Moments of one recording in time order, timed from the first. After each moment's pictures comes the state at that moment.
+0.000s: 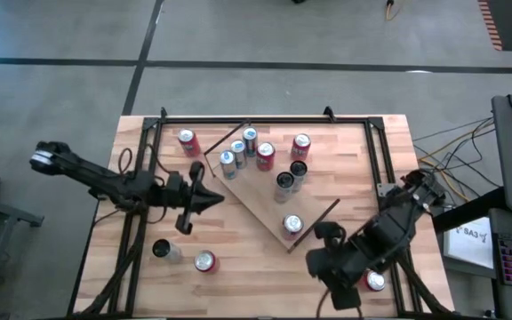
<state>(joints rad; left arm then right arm) -0.31 0.97 0.56 0.67 -0.20 -0.09 0.66 1.87 2.25 -1.50 0.04 0.52</state>
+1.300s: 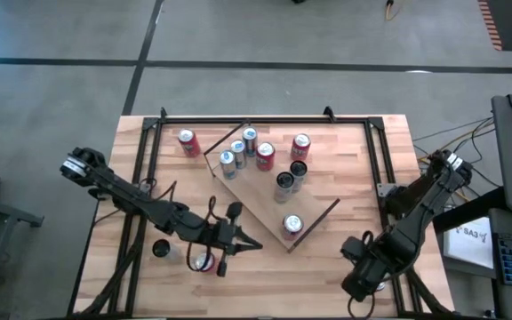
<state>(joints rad) -0.48 1.49 0.96 0.44 -0.28 -0.02 0.82 1.52 1.38 -1.19 -0.22 1.62</state>
